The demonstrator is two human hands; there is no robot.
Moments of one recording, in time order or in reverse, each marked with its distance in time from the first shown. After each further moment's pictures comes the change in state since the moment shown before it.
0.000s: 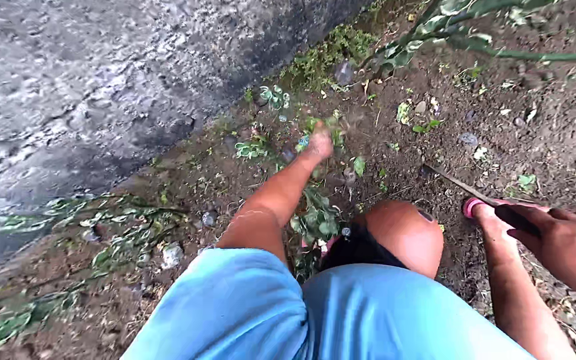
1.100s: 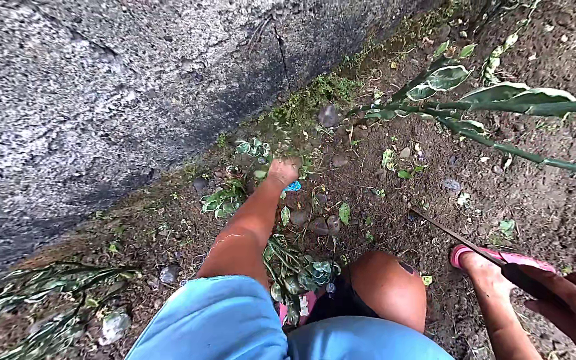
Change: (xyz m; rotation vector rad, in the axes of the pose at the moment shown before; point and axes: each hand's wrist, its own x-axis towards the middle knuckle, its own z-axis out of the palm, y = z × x) left_hand 0.098 -0.058 -0.014 0.406 -0.068 0.024; right_hand 0.033 -0.003 -0.075 -0.036 -0.199 -0.025
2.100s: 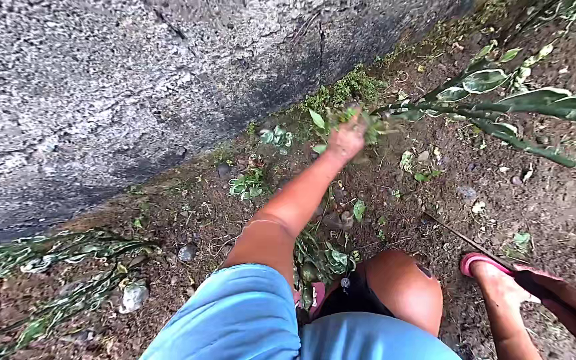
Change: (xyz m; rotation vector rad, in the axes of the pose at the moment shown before) left_hand -0.005 0.096 -0.082 -0.336 0.598 0.168; right_hand -0.003 -0.006 0.008 -0.041 0.038 -0.024
